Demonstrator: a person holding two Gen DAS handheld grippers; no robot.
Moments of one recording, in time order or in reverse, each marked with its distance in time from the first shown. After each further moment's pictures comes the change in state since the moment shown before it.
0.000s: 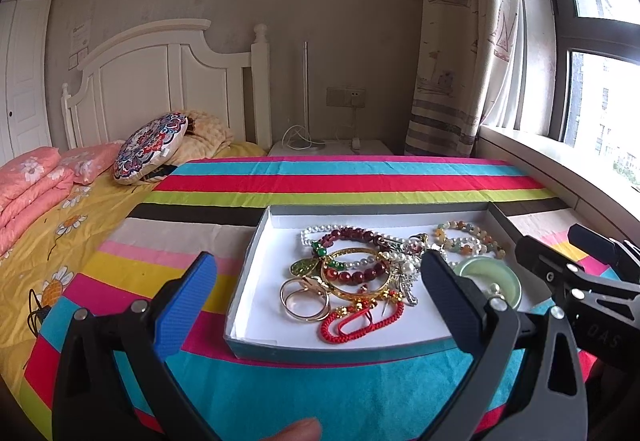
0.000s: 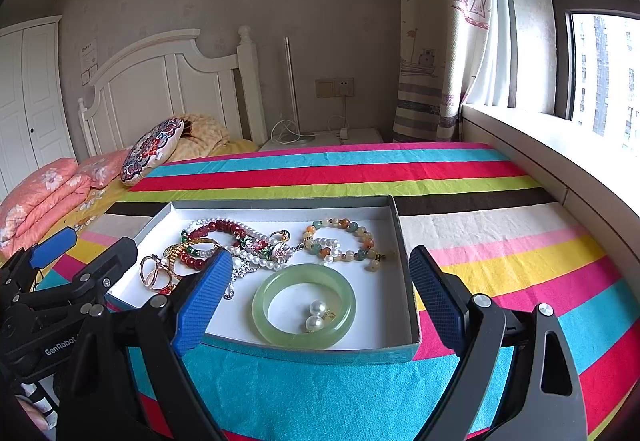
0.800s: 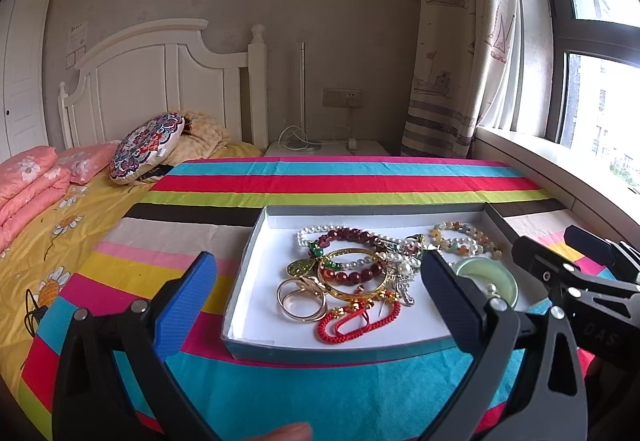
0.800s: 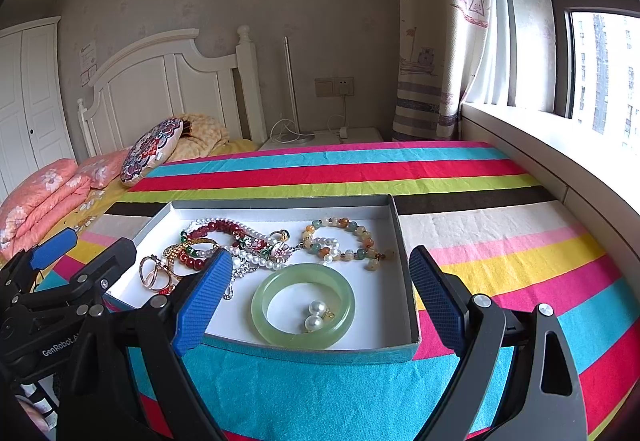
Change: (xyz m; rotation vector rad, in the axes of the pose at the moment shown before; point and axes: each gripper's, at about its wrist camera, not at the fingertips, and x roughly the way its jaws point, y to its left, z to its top) left arm 0.000 0.000 0.001 -0.002 -0.002 -0.014; right arm 0.001 -0.001 0.000 0.005 0.002 -0.001
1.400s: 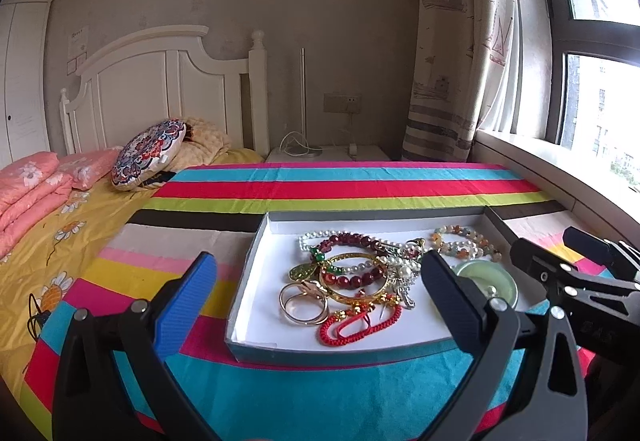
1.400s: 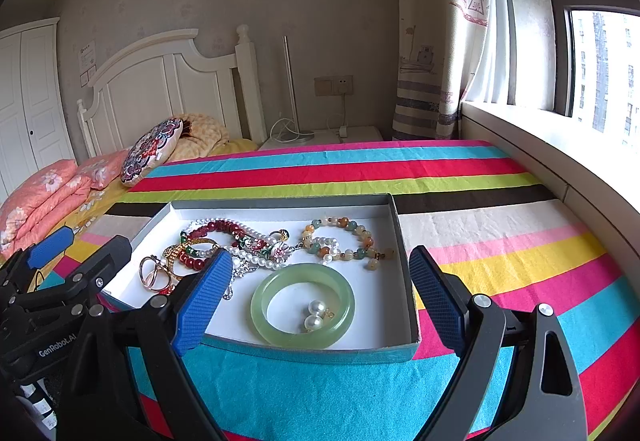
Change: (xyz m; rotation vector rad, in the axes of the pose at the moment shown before) left arm -0.003 -0.002 0.000 0.017 -0.017 0.005; right arm 0.001 -0.001 -0.001 0.003 0.002 0.001
